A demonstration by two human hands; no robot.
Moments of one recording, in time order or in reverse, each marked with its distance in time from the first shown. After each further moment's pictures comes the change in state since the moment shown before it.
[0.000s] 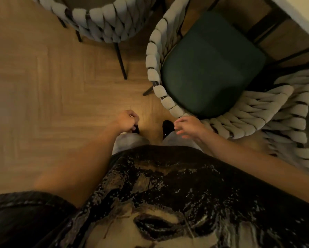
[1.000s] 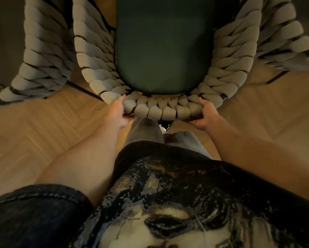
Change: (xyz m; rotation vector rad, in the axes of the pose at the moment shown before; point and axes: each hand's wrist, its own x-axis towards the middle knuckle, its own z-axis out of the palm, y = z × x) left_hand 0.089 0.126 0.054 -0.525 -0.050 -0.229; right_hand 0.046 0.087 -0.024 1.845 0.287 0.374
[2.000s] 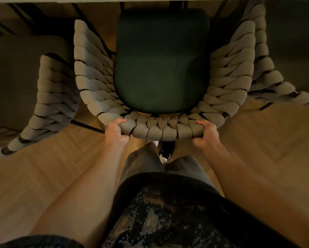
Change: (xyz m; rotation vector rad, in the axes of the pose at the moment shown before) left_hand 0.003 0.076 0.042 -0.325 0.042 0.114; right_hand -0.029 -0.047 0.059 0.278 0.025 -0.143
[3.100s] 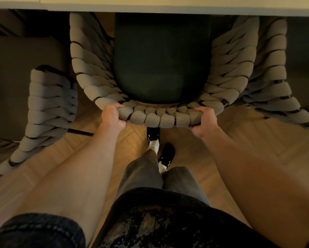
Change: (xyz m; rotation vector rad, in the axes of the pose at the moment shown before) left_hand 0.070 0.072 0.095 0.158 0.044 0.034; right_hand 0.052 -0.050 0.119 -0.204 0.020 -0.027
